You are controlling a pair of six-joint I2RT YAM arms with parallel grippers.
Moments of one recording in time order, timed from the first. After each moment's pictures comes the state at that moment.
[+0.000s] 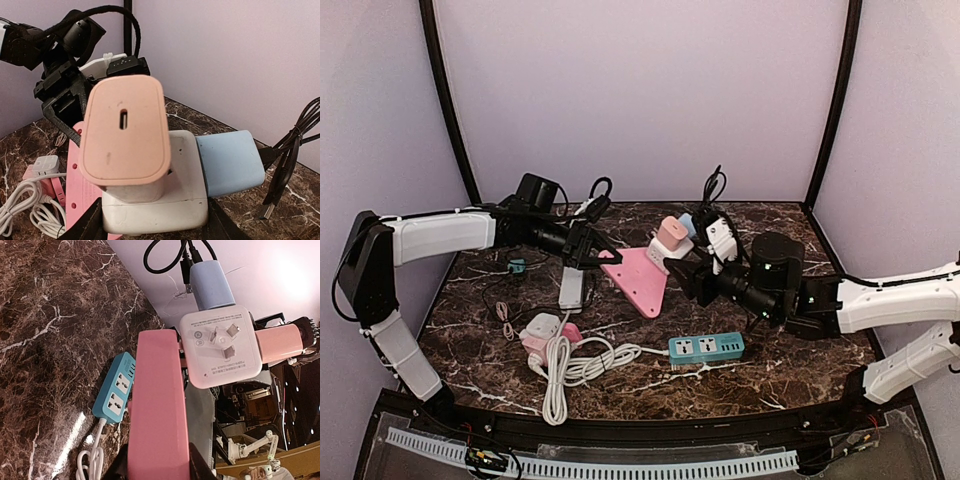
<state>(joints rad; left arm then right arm) -0.53 1.68 1.21 -0.26 1.06 -0.41 1.09 1.26 0.73 0.38 0.34 0.02</state>
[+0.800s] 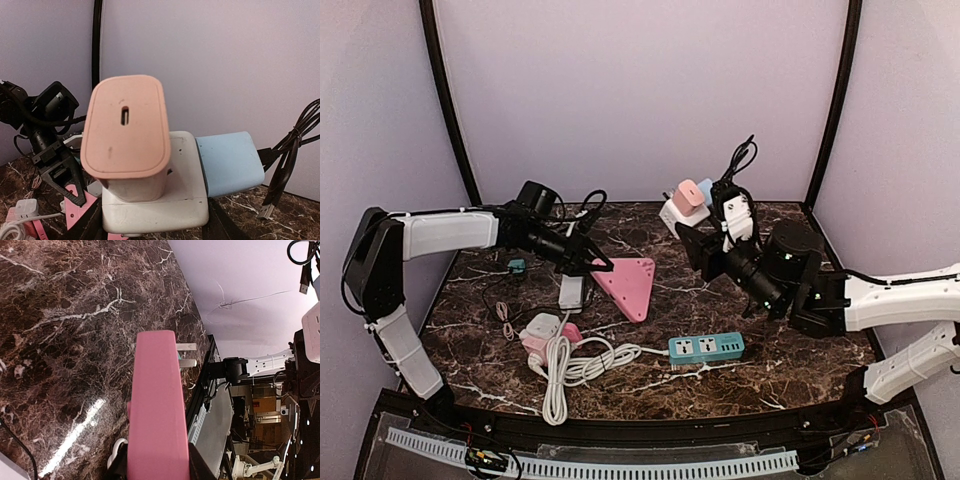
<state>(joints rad) -0.48 1.73 1.21 -0.37 0.94 -0.39 1.12 1.23 0.76 0.53 0.53 -0.11</state>
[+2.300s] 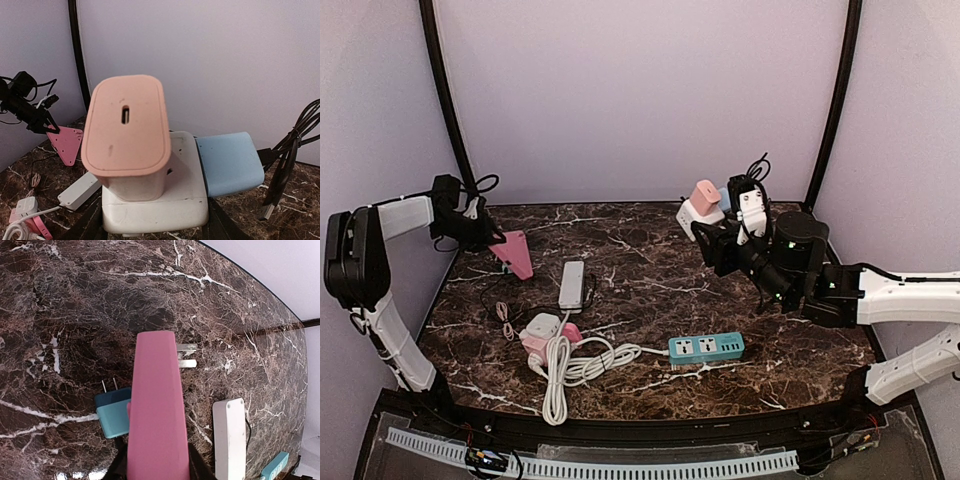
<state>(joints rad) 0.12 1.73 1.27 -0.57 0.47 -0.21 1.05 1.16 0.78 0.31 0.52 0.08</state>
